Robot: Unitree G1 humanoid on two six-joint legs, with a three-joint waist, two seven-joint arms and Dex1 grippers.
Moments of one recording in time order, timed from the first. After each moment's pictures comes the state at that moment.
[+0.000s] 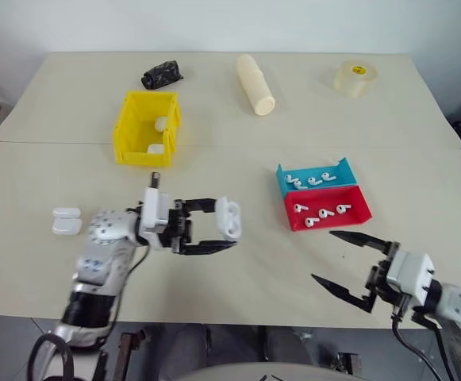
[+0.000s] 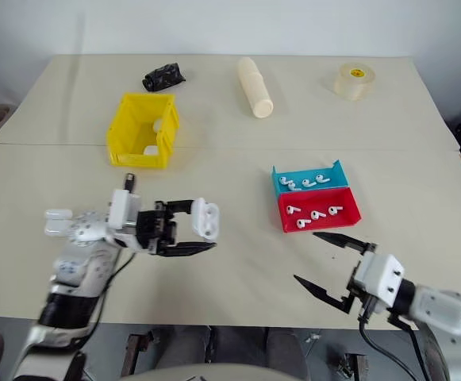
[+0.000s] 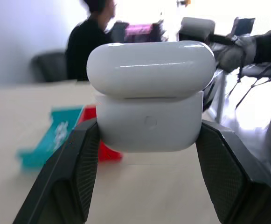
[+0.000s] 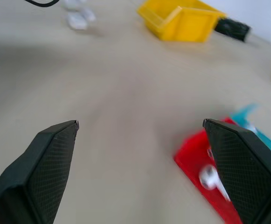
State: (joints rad) left arm -0.36 0.37 -0.08 -0.03 -0.54 -0.01 -1.28; right arm 0.45 -0.65 -0.33 -0.47 0.42 -0.14 1.00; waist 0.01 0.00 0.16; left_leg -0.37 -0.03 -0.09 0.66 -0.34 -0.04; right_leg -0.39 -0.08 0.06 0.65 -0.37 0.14
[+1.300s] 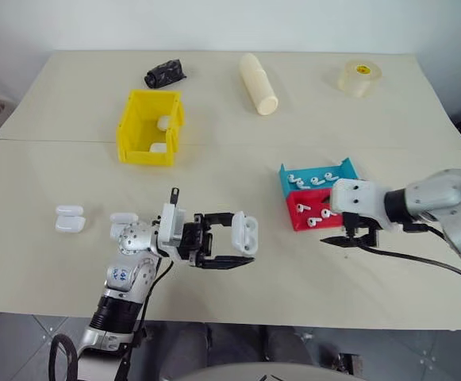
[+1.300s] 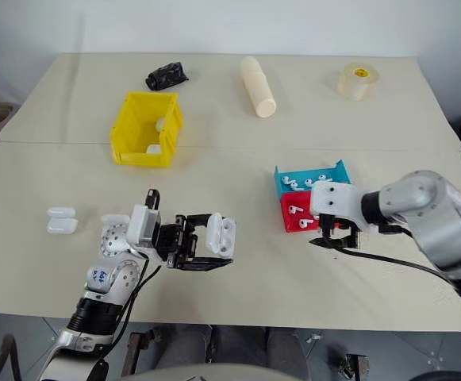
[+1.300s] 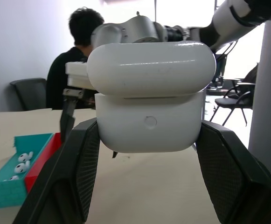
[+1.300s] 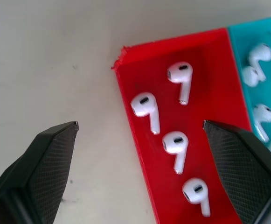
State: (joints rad) left arm -0.29 0.28 -0.13 -0.03 -0.55 -0.06 -1.32; right arm -0.55 -1.11 0.32 -0.29 0.13 0.59 1.18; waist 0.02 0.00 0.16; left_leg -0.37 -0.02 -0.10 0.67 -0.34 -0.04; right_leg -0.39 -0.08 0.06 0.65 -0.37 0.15
